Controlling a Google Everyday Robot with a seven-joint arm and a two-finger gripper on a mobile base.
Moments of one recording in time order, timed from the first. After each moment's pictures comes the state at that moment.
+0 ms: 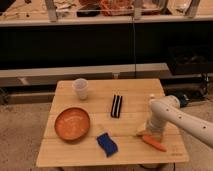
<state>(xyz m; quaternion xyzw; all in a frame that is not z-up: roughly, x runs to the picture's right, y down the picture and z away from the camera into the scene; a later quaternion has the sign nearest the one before) 0.250 0.274 0.803 -0.28 -0.28 -0.56 0.72</state>
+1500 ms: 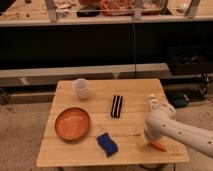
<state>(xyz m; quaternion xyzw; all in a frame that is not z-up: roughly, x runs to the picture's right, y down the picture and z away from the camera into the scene) 0.247 0.289 0.774 -0.20 -0.26 -0.79 0.52</state>
